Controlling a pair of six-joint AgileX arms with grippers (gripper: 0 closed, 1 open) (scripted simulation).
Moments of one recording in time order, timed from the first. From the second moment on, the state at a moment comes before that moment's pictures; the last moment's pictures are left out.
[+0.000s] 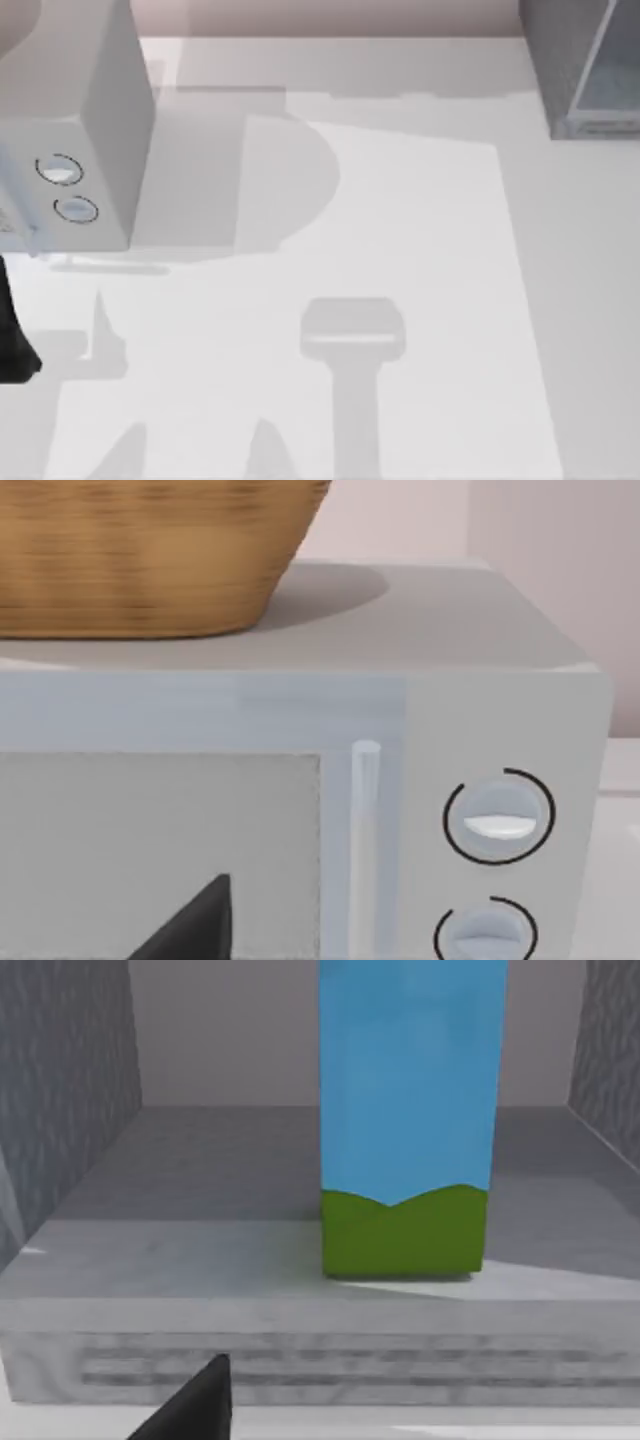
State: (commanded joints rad) left arm 0.00 0.00 0.00 0.00 0.00 0.00; right arm -0.48 1.89 0.35 1.53 -0.46 0.02
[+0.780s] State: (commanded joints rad) left arm 0.00 0.00 0.00 0.00 0.00 0.00; right arm -0.28 2.17 1.02 1.15 -0.25 0.01
